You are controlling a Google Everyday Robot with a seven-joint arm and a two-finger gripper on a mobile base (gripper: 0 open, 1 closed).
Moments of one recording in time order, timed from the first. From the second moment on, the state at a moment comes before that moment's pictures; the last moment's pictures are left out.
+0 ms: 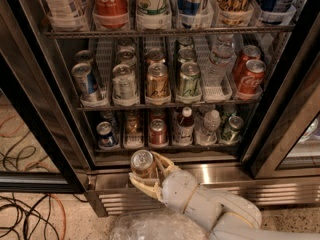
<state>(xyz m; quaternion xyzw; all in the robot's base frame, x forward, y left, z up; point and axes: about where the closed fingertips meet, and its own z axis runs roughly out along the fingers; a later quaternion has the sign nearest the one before) 0.441 0.039 0.715 -0.36 0.62 0.27 0.65</state>
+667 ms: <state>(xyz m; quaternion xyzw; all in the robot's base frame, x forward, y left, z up) 0.429 0.043 0.773 -0.40 0.64 0.27 0.60</state>
